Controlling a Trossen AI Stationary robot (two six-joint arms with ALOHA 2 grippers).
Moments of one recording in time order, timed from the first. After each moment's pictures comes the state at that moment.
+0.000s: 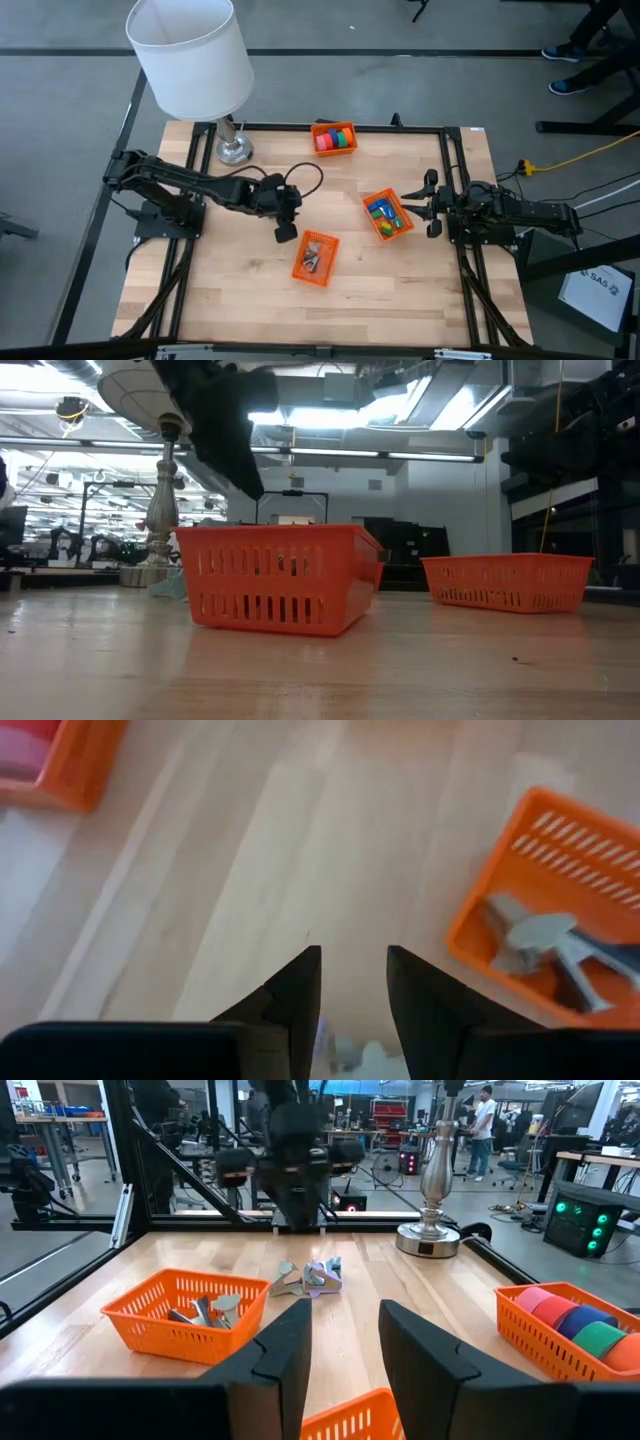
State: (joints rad) left arm -0.09 1.45 1.01 -0.54 -0.28 -0.32; right arm -0.04 0.01 0.04 -0.07 -0.02 -0.01
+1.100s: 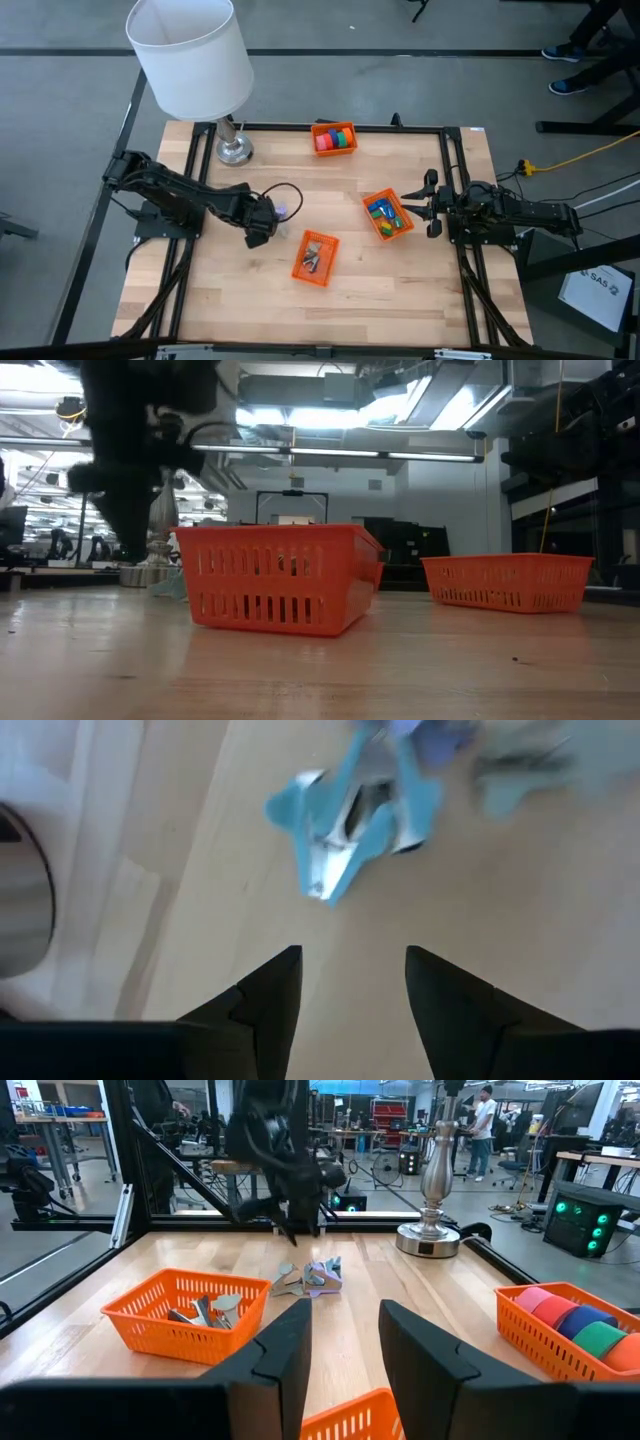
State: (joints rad) left arm -0.18 1.45 0.85 -0.93 -0.34 -0.60; right arm -0.04 0.01 0.04 -0.07 -0.02 -0.01
